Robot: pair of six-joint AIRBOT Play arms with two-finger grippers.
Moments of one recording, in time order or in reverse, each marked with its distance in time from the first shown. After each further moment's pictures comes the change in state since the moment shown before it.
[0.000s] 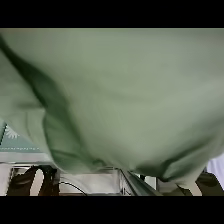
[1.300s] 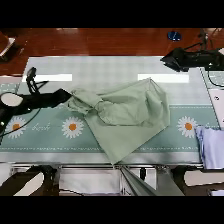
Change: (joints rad) left arm -0.254 -0.604 -0.709 0.066 0.463 -0.063; right arm -0.070 -0.989 -0.296 0.576 -0.379 -0.135
